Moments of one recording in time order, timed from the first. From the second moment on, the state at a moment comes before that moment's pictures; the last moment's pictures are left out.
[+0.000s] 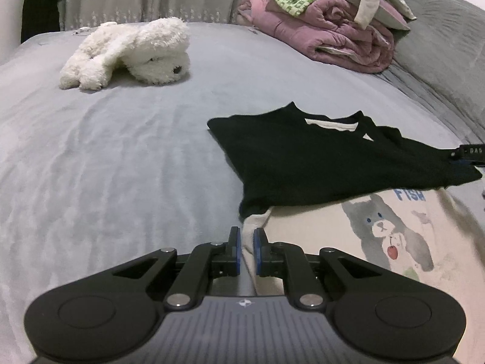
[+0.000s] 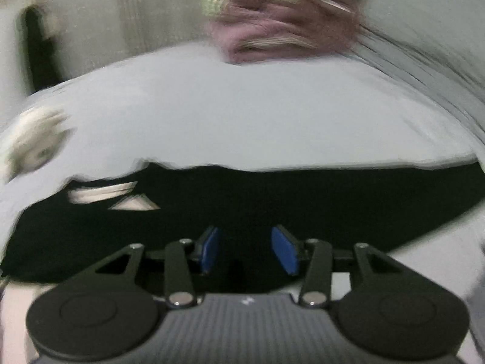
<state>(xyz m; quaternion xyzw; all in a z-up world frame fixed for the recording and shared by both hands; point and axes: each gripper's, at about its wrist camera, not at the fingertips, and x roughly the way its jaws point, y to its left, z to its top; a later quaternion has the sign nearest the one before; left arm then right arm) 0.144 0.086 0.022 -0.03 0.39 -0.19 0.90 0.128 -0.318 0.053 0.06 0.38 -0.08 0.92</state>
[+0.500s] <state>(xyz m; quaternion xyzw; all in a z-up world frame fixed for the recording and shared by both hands) 0.157 0.110 0.017 -0.12 0.40 -0.19 0.89 0.145 -0.050 0.023 -0.26 0.35 0.23 0.87</state>
